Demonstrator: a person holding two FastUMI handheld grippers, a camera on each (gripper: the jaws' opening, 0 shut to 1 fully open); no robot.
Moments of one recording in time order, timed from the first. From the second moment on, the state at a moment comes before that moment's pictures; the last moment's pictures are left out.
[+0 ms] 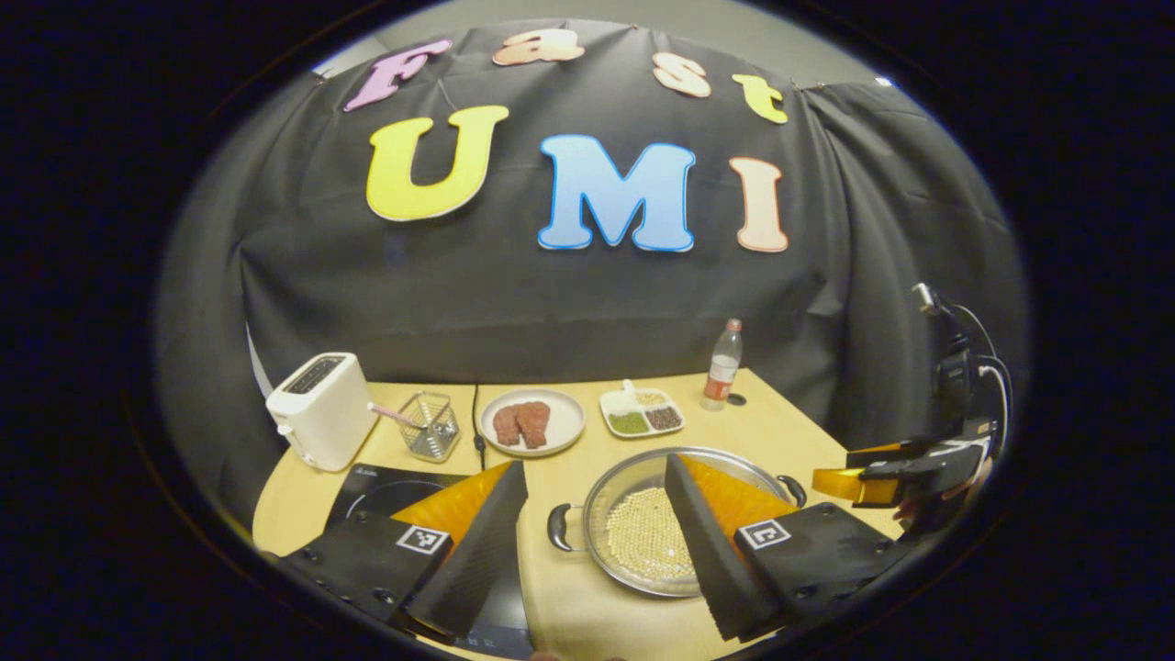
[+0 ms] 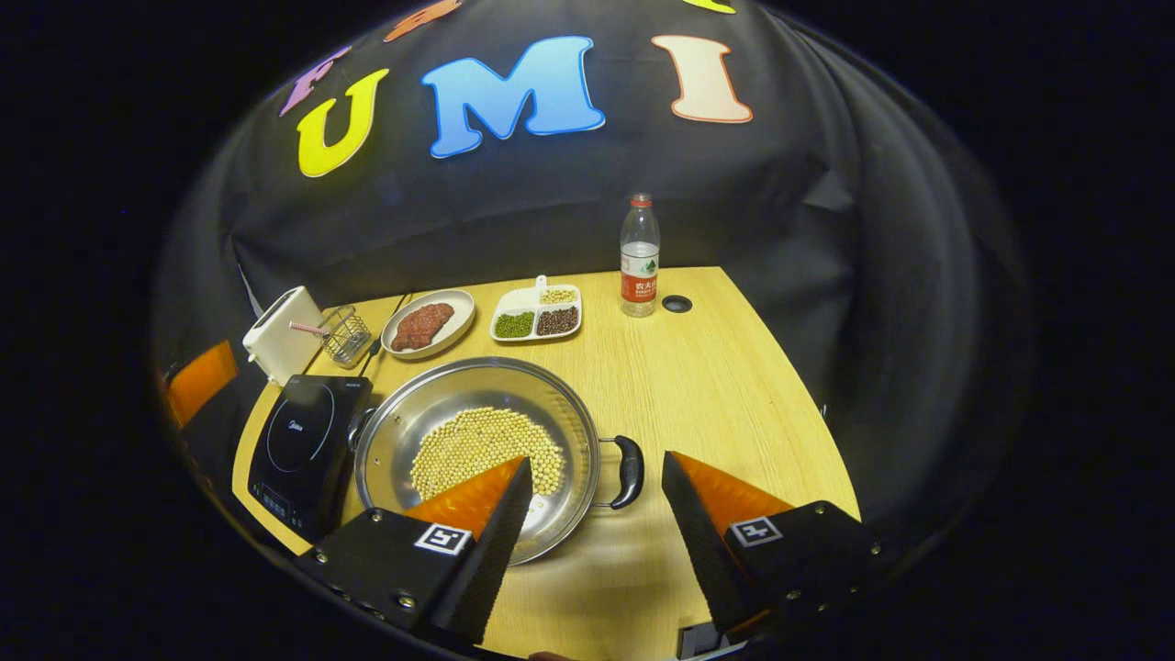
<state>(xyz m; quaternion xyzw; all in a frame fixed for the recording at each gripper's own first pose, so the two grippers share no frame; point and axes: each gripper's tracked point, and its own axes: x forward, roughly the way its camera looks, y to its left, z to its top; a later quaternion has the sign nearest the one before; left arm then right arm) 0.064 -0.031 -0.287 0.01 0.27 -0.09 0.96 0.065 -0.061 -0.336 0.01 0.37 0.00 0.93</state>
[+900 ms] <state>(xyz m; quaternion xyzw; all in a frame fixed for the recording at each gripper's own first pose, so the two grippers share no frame) 0.112 -0.014 -0.469 0.03 0.39 -0.08 0.91 0.107 -0.074 -0.415 0.01 0.41 -0.04 0.91</state>
